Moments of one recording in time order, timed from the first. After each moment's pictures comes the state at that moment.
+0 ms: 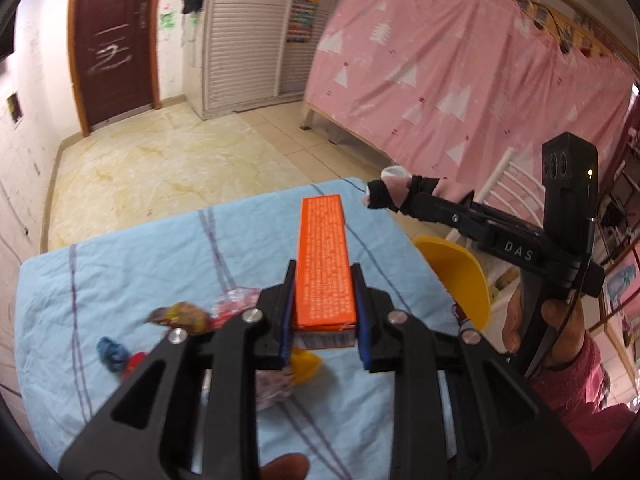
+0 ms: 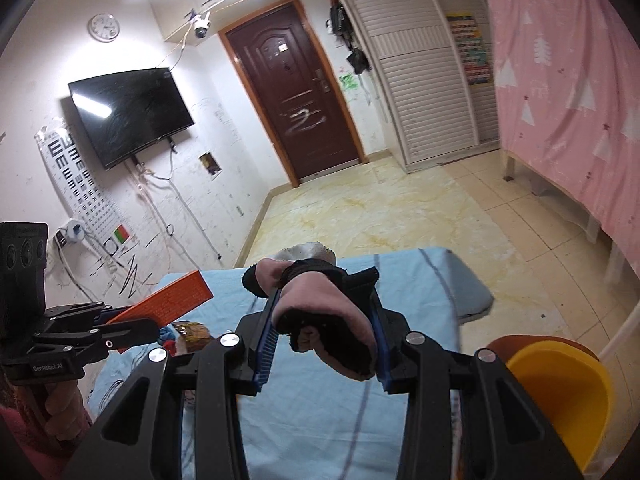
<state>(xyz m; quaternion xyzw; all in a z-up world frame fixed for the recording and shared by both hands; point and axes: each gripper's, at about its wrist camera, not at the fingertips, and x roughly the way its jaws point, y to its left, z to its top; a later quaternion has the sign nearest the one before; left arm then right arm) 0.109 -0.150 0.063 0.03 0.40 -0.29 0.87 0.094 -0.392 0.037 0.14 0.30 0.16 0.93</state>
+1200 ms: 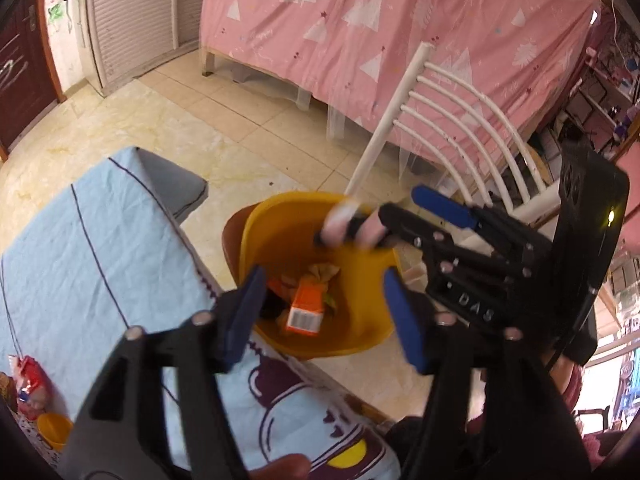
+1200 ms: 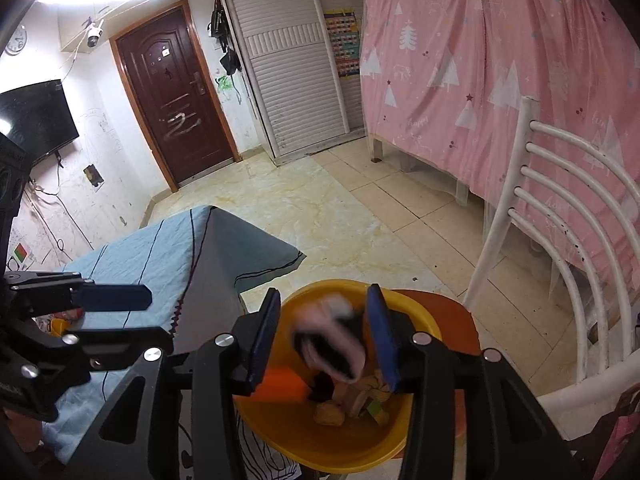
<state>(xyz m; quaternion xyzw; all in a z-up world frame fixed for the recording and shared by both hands) 0.089 -0.393 0.002 0.10 0.48 -0.41 0.77 0.008 -0.549 -0.027 0.13 0.34 -0.05 0.93</state>
